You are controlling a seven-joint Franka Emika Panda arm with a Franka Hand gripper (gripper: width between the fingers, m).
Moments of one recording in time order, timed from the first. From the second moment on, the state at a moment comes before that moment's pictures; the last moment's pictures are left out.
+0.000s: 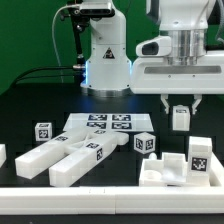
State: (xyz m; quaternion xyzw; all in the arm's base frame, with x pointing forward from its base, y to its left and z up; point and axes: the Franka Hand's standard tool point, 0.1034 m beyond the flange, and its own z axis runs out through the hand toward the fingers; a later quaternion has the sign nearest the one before) arm 0.444 0.124 0.056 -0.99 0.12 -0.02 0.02
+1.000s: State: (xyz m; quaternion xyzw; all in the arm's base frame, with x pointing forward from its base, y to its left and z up) arm 0.419 0.126 0.024 -0.99 0.13 0.01 0.02
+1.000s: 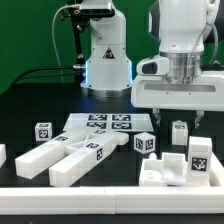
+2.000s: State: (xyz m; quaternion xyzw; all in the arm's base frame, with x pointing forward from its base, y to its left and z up) arm 0.464 0.113 0.048 -0.95 0.08 0.30 0.06
